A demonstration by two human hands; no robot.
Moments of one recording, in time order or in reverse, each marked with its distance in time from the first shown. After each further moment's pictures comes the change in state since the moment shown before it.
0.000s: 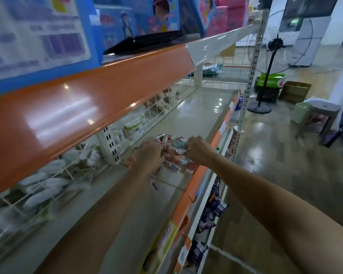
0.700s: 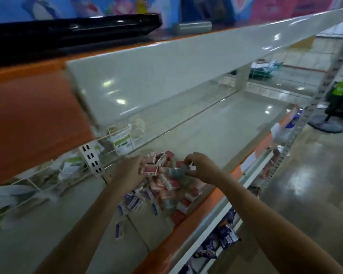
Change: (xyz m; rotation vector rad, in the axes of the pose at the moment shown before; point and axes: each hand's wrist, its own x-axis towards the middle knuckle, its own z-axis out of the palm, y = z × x) left_hand 0.077 -0.017 0.035 -0.081 0.043 -0.373; right_hand 0.134 0.093 0.032 0.298 -0.113 -0.398
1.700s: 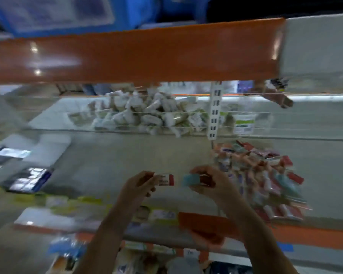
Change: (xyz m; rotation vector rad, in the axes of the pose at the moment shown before) left_hand -0.277 -0.010 -0.030 -0.982 0.622 -0.877; right_hand -0.072 -0.184 0.051 1.041 -0.559 -0.381
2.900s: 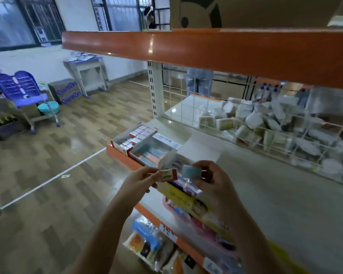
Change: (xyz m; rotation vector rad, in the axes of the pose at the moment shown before) left_hand -0.011 -0.092 -0.396 -0.003 0.394 -0.111; right_hand 0.138 -0.057 0.412 0.171 -0.324 -0.076
